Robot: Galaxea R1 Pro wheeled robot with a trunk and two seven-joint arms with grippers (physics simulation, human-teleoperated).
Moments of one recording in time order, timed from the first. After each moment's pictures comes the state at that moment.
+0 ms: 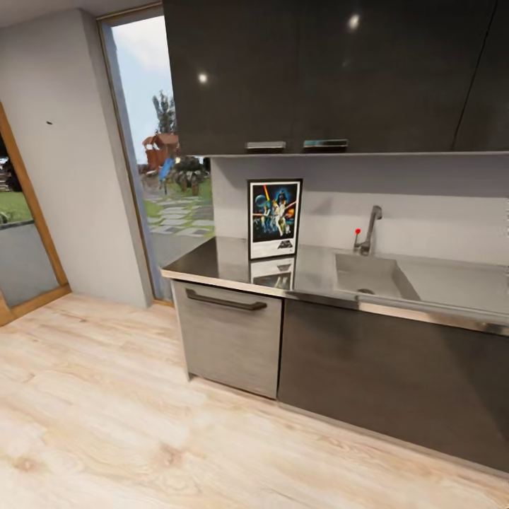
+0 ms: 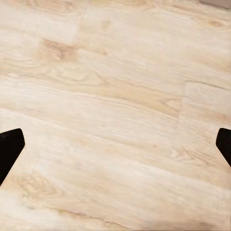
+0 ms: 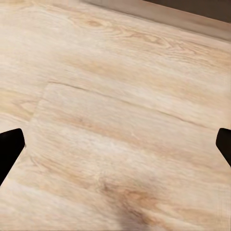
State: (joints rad) left arm 0.05 -0.03 0.01 -0.80 -0.03 -0.01 0.00; right arm -0.09 -0.03 0.00 -0.46 0.00 -0.23 0.00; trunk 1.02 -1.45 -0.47
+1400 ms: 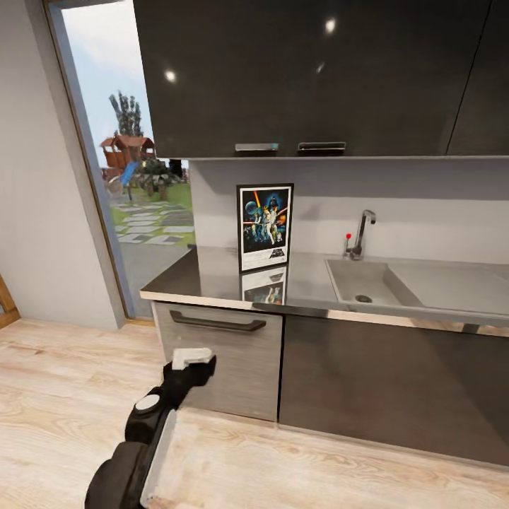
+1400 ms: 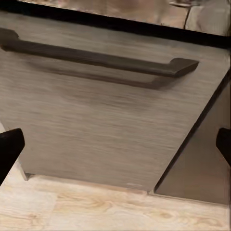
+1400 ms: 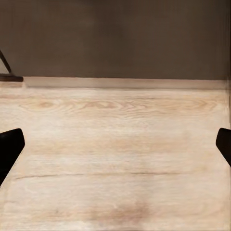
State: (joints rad) left arm -0.28 -0.16 -0.03 -1.44 -0.02 0.49 0.00; right arm -0.07 -0.08 -0.19 -0.51 -0.01 -0.39 0.00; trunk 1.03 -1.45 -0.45
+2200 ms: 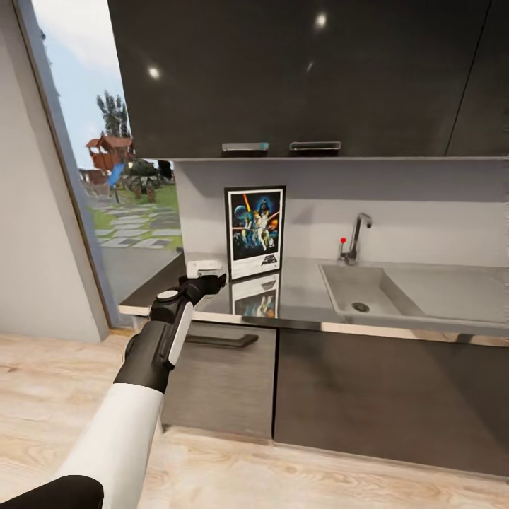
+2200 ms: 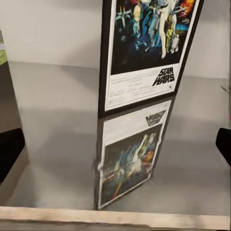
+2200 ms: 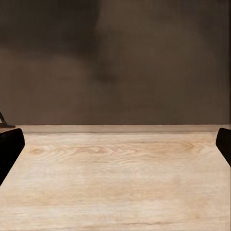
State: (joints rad) left arm -0.83 -0.17 -0.02 -1.17 -0.02 0.55 0.00; right arm 0.16 -0.06 -0.21 -0.88 0.00 -0.42 -0.01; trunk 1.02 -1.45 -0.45
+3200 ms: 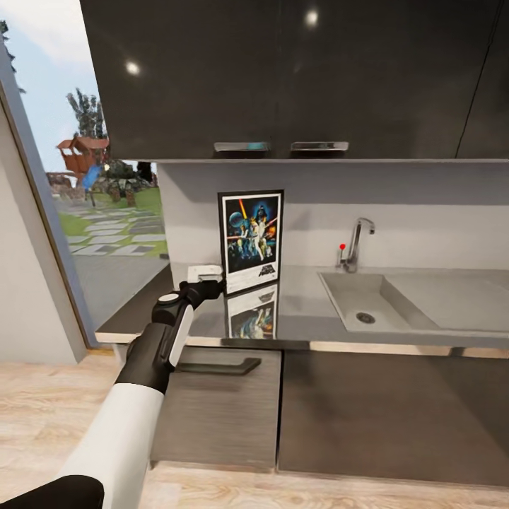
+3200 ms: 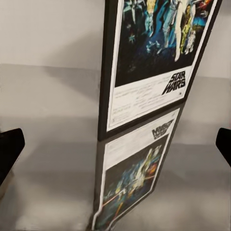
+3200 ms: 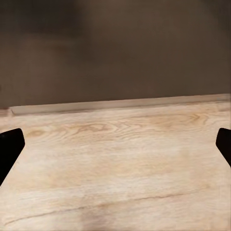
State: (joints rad) left arm -0.83 -0.17 -0.01 -1.12 -0.02 0.54 0.00; right arm 0.16 -0.07 -0.21 -0.73 -0.01 -0.43 -0.01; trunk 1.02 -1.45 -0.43
